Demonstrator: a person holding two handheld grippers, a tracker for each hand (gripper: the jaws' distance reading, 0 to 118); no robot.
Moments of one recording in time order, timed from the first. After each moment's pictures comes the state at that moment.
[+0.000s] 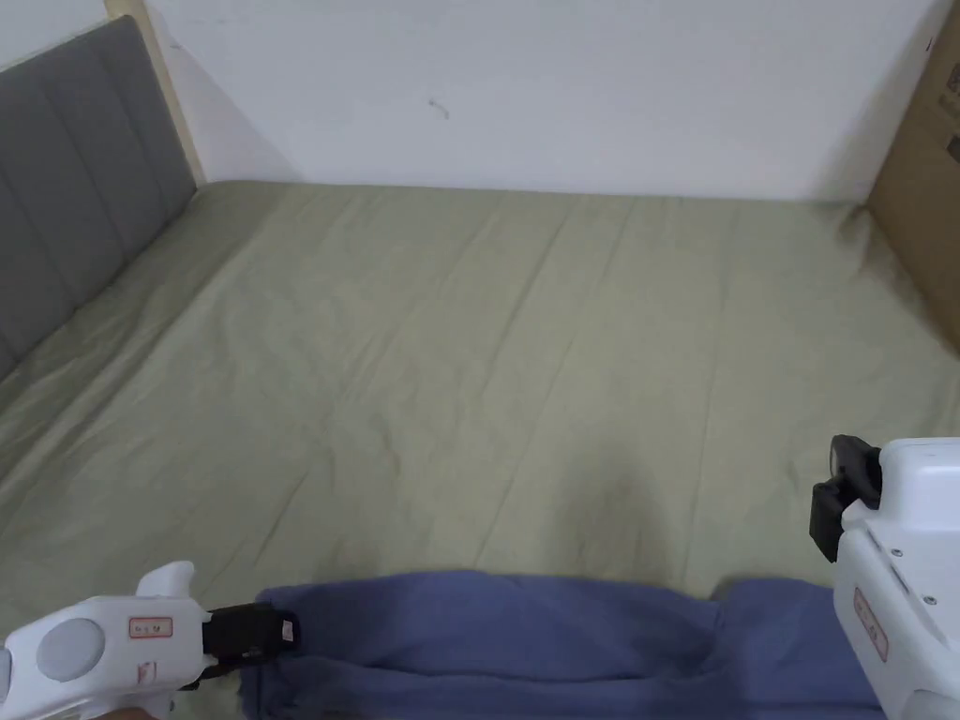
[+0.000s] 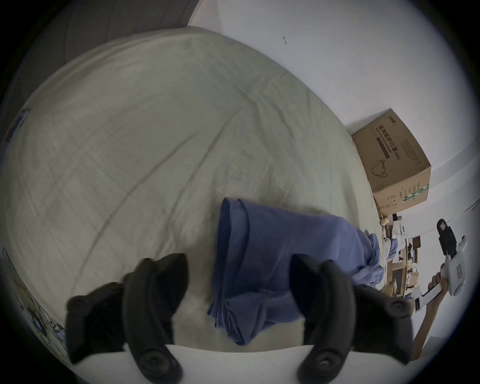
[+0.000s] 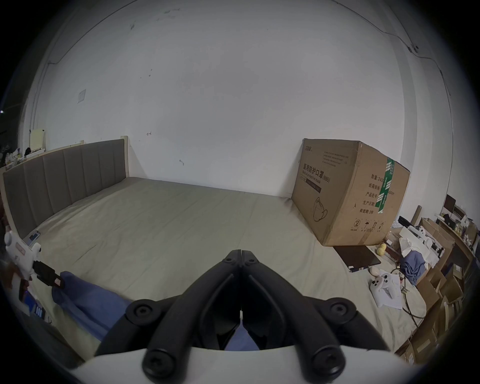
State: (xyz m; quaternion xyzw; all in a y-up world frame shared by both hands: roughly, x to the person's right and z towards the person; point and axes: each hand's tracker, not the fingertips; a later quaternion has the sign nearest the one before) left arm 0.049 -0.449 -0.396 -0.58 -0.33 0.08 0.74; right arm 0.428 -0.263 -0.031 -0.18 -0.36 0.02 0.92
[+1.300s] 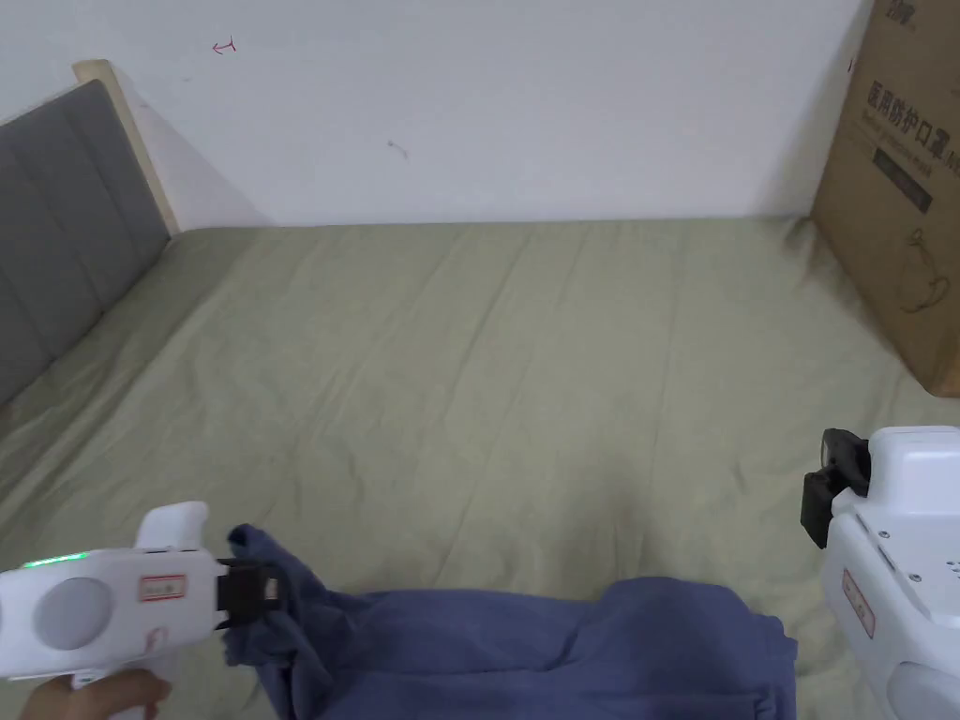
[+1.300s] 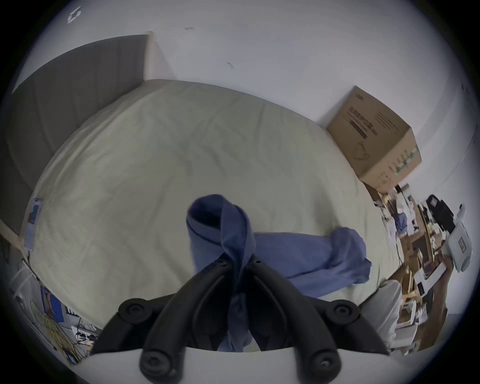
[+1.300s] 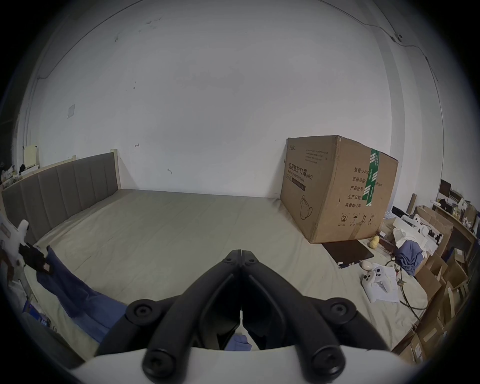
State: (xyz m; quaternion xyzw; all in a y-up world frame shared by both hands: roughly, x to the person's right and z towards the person) left arm 0.131 -0.310 -0.322 -0.48 -0.39 -0.03 0.79; right arm 0.458 -0.249 0.022 -0.15 -0.38 -0.01 0.91
